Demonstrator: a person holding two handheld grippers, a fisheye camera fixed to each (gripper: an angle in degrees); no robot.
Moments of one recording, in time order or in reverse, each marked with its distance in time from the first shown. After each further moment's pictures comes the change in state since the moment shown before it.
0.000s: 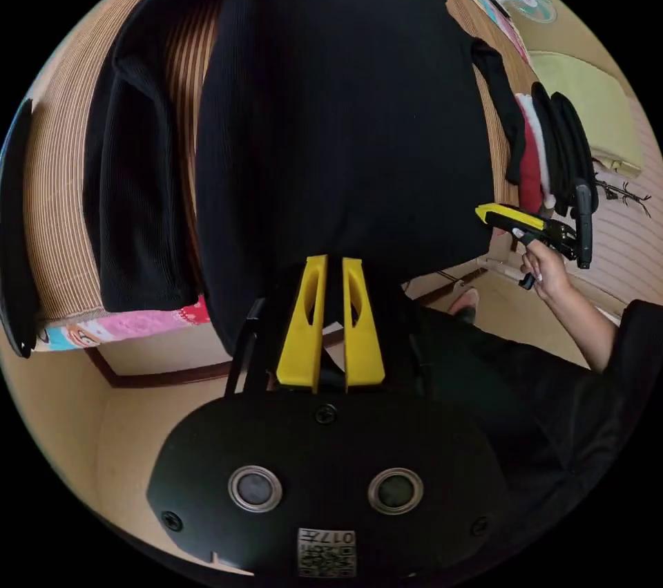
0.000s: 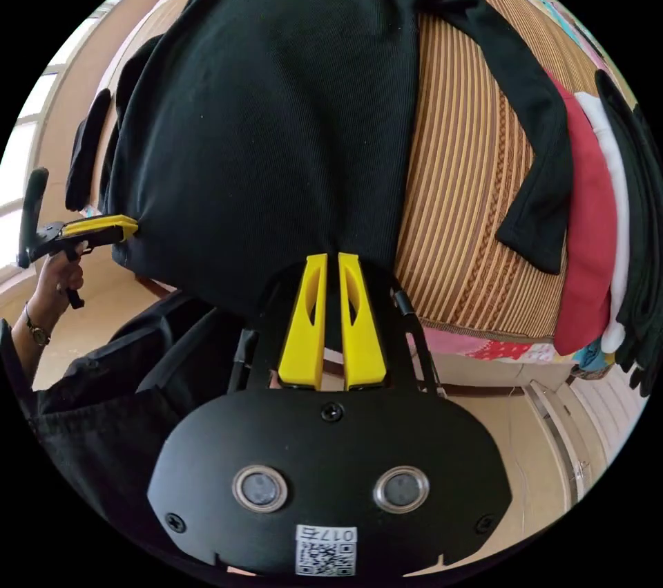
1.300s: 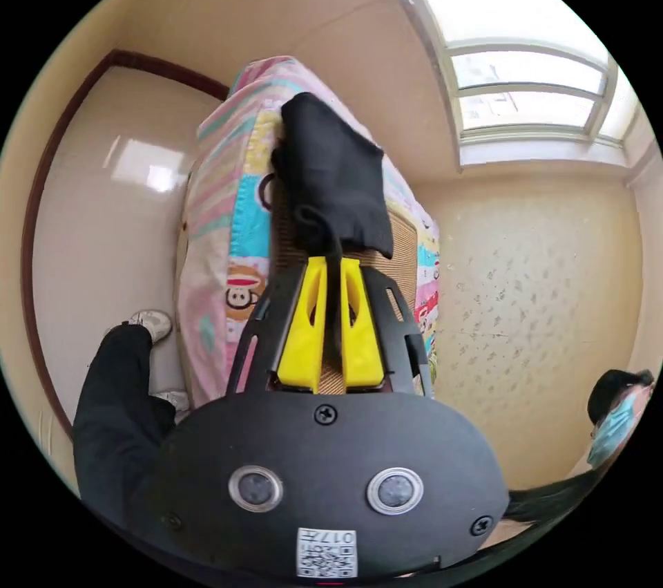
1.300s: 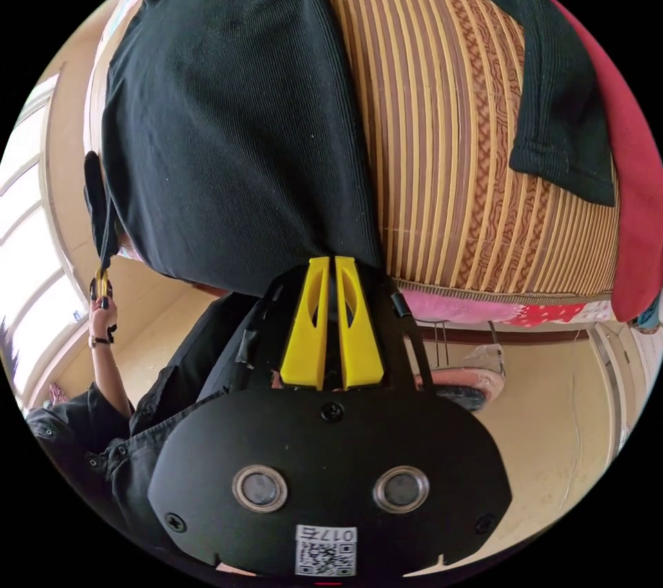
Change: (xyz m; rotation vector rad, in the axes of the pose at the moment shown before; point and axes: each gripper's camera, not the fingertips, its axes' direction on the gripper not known) left arm -0.211 0.367 -0.054 1.256 0.413 -0.939; right arm 0.094 -0.004 0.031 -0.111 -0.324 0.220
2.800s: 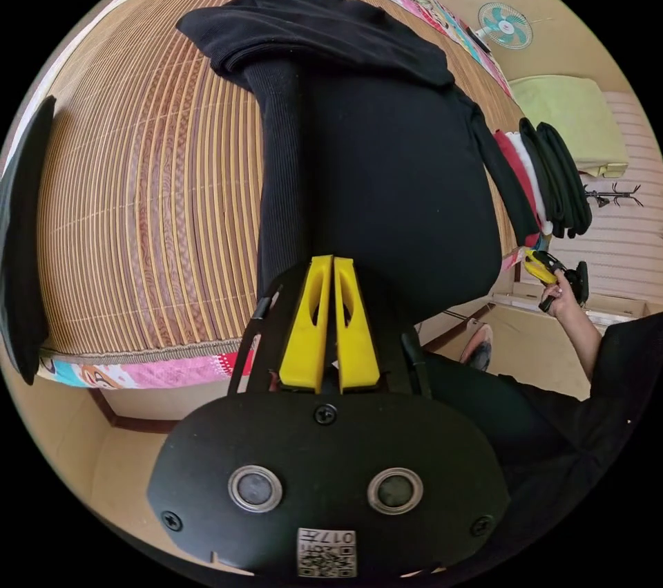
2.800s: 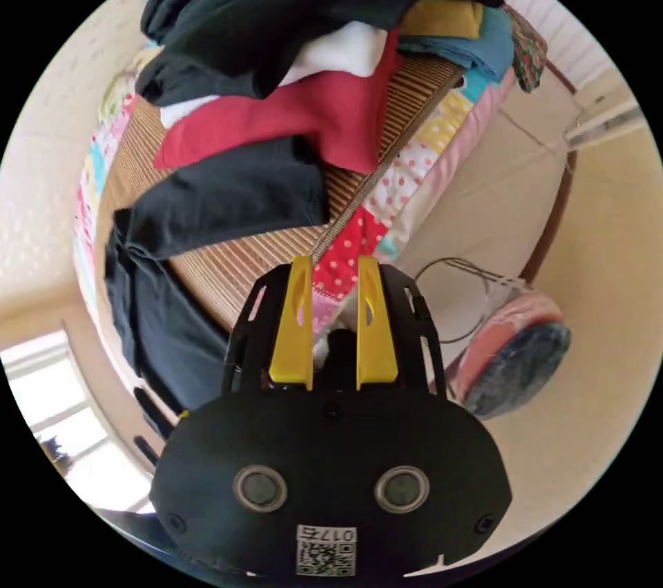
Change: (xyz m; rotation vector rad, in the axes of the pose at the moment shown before) left arm 0.133 0.370 0.251 -1.194 -0.253 1.129; right arm 0.228 0.308 0.026 0.846 -0.513 0.839
